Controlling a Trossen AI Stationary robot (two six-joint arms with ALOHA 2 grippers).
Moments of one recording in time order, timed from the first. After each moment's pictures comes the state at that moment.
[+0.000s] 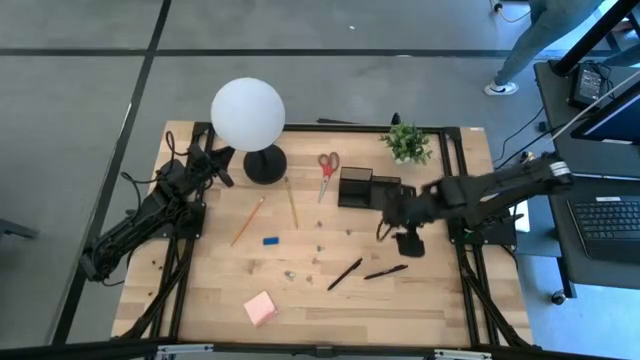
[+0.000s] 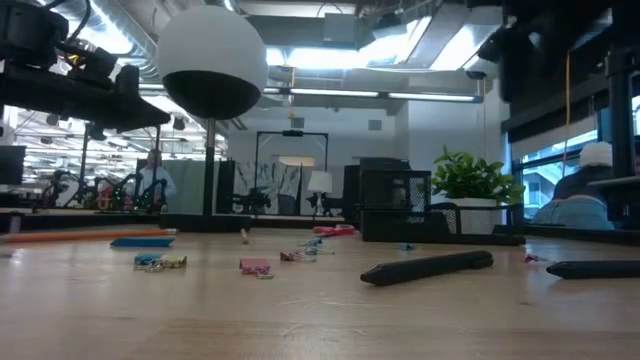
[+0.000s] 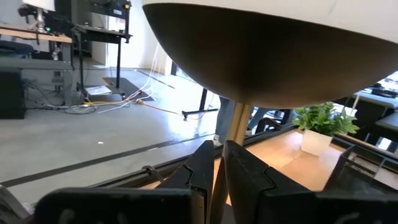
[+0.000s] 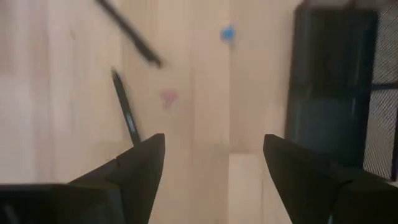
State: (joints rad) left arm 0.79 0.01 0.01 0.03 -0.06 -0.20; right arm 0.27 1.32 1.14 -1.08 0.08 0.25
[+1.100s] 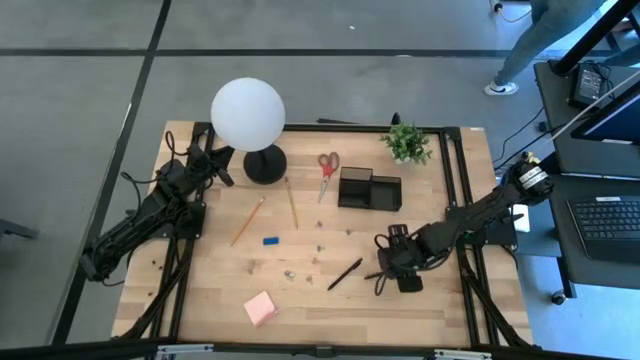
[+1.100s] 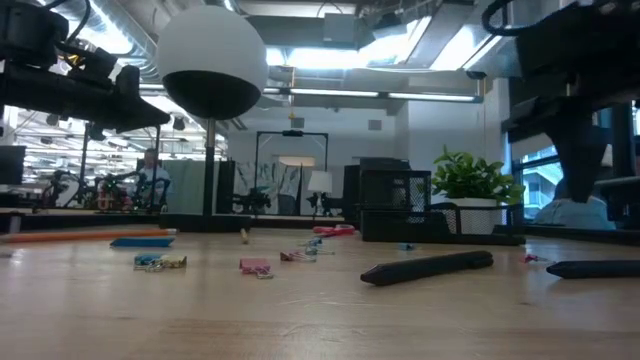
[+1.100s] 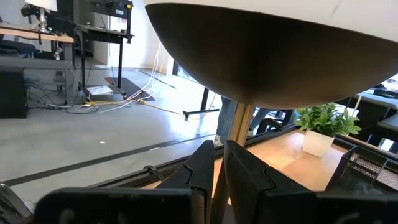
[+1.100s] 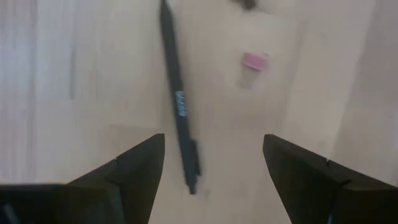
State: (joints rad) left arm 0.79 0.01 0.01 0.03 -0.07 -0.20; right arm 0.53 1.54 0.93 -0.77 0.08 0.37
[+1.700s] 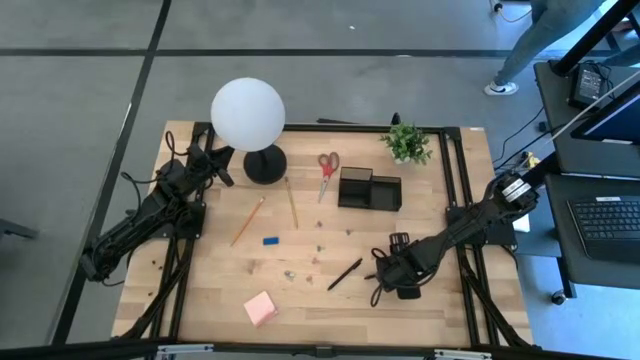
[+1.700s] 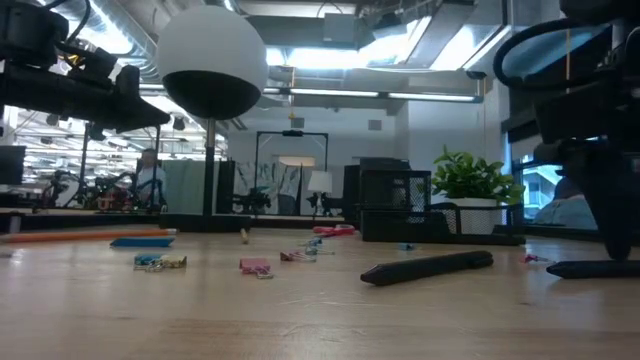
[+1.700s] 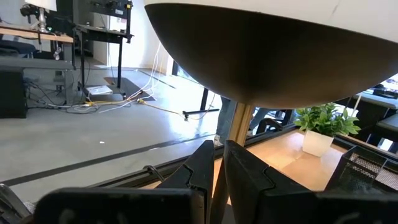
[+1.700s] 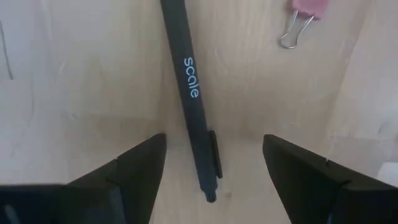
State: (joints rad) left arm 0.79 0.01 0.01 0.03 -0.07 -0.20; right arm 0.58 1.72 0.93 -0.77 0.07 0.47
